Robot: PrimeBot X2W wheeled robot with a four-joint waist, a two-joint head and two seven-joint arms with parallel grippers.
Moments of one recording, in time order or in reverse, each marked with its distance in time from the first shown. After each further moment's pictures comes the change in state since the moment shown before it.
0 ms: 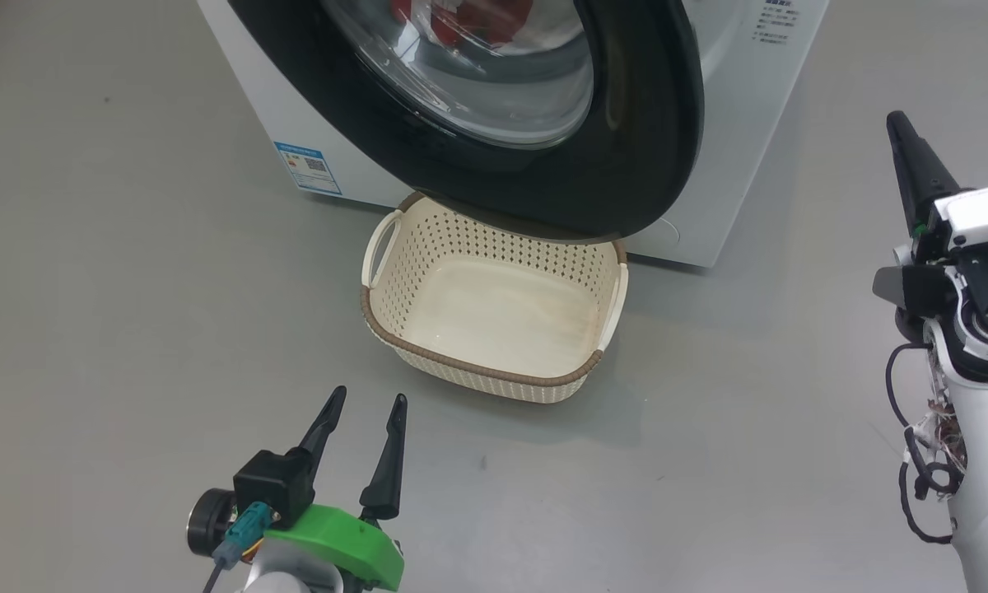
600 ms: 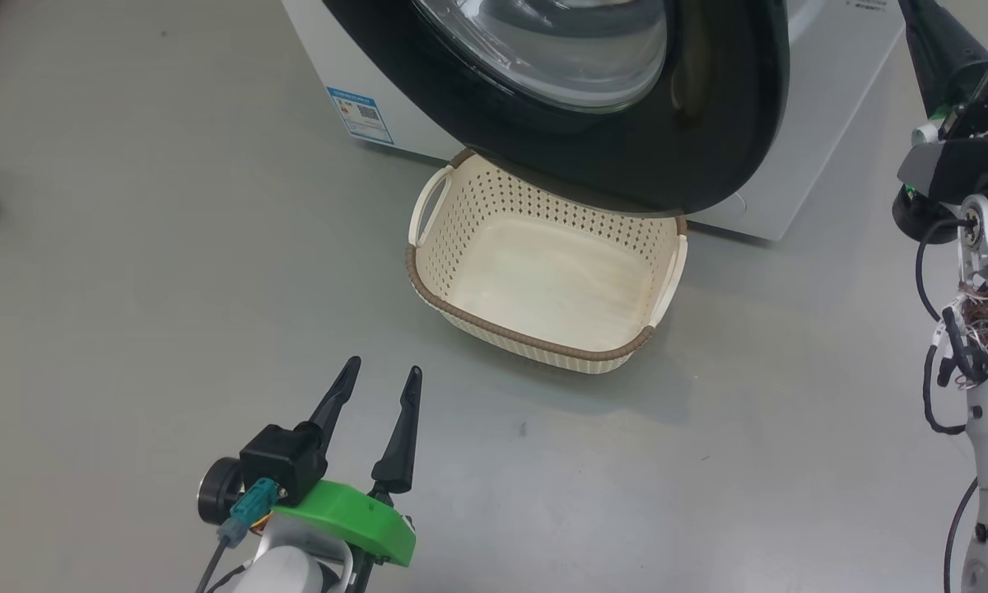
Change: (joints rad) left arm -0.044 0.000 -0.032 -0.022 -0.025 0.002 0.000; right arm -0.252 0.005 -0.035 0.117 0.118 -0.049 0.123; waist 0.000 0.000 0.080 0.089
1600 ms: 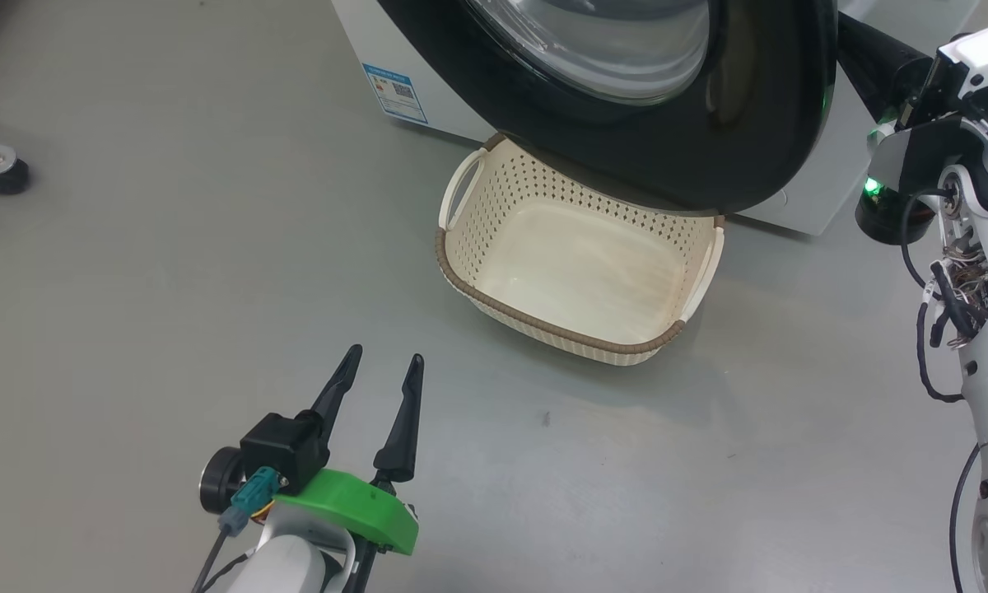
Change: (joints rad) left arm -0.029 -0.001 -0.012 0.001 -0.018 0.009 0.000; right arm -0.159 -0.015 0.081 0.299 0.074 -0.001 0.198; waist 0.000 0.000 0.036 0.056
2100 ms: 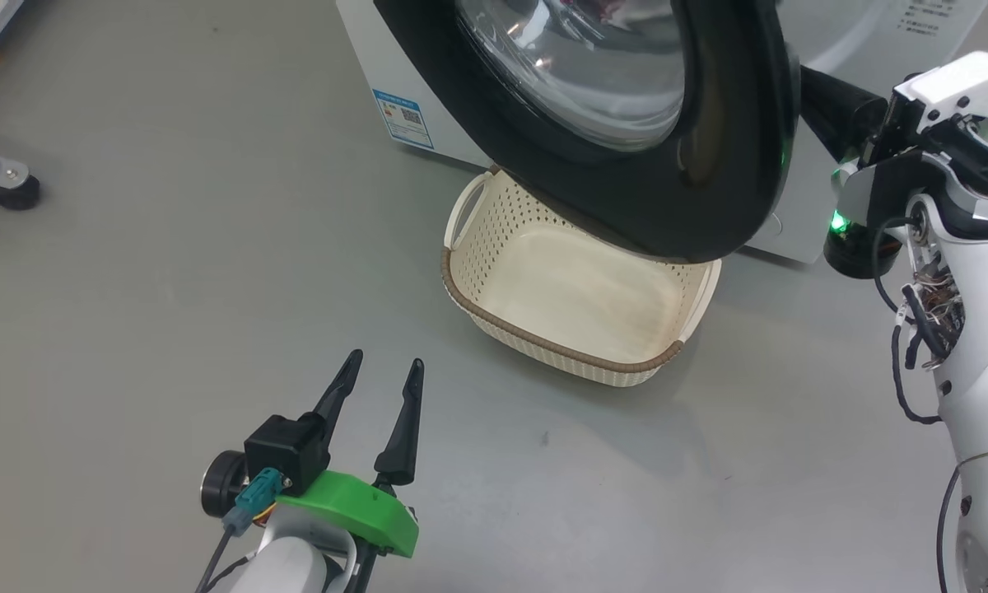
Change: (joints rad) left arm -0.004 0.000 -0.009 0.019 0.000 0.008 0.000; right arm 0.023 0.015 0.027 0.047 0.025 0.000 0.068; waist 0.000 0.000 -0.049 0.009
